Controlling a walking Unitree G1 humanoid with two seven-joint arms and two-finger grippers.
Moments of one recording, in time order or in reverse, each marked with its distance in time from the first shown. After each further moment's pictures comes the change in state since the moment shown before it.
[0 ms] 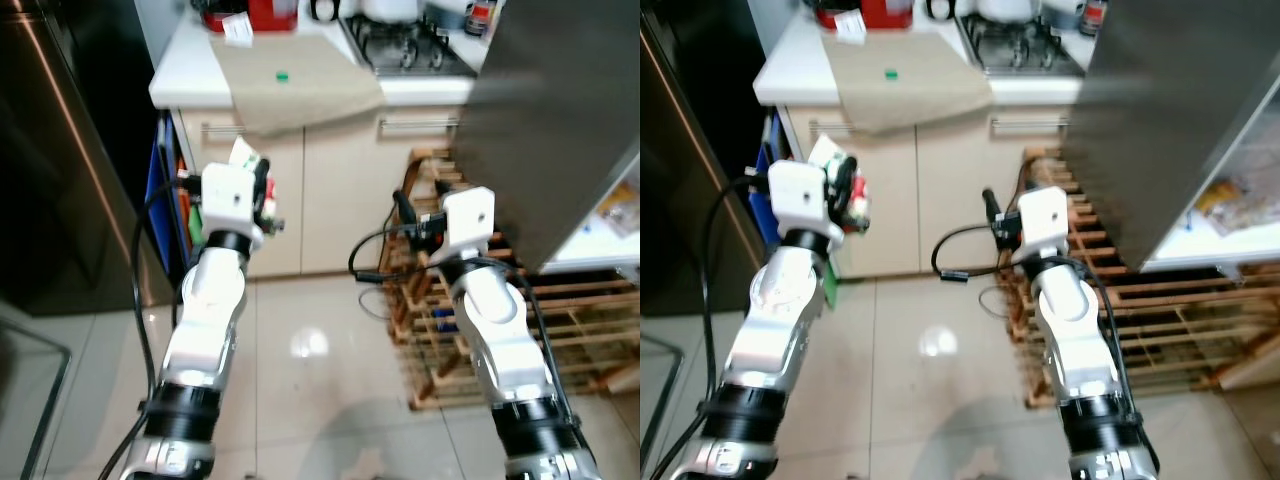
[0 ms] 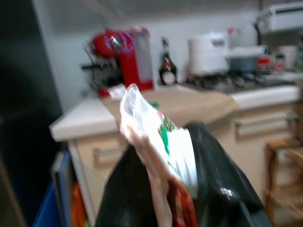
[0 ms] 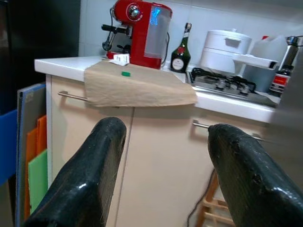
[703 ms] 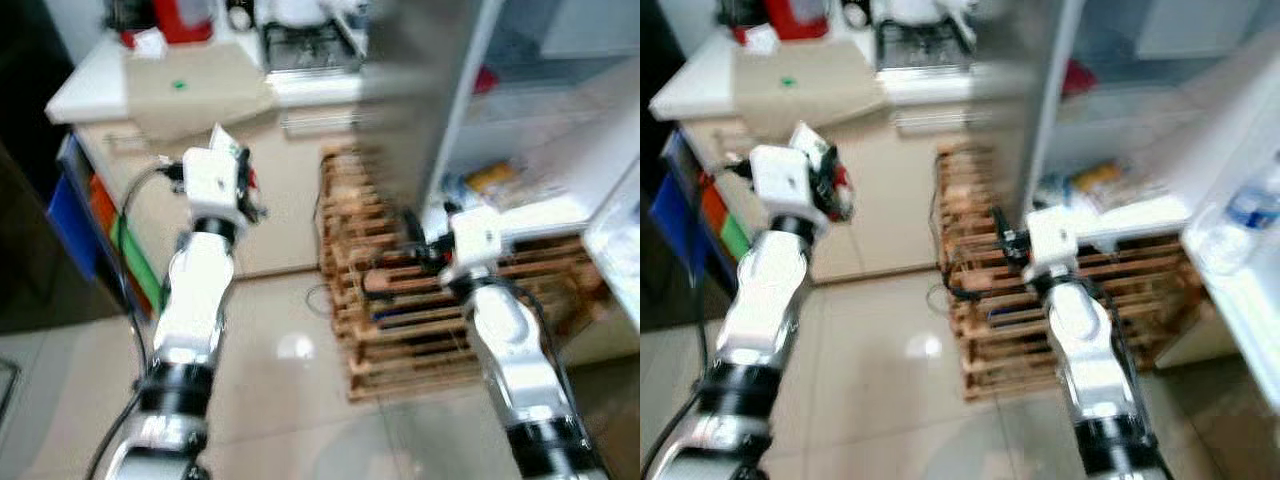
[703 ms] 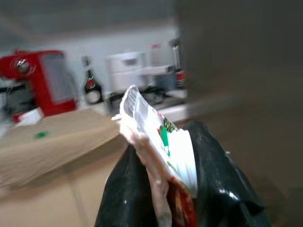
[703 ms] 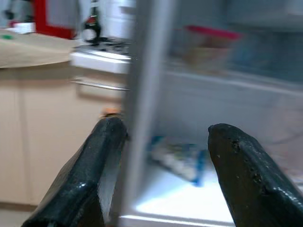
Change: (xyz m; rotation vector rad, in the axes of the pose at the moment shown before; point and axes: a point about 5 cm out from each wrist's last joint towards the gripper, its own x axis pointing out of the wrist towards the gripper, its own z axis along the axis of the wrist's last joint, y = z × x) left arm 0.015 -0.025 0.001 -0.022 0.000 -0.074; right arm -0.027 -0.035 -0.017 -0.047 0.085 -0.109
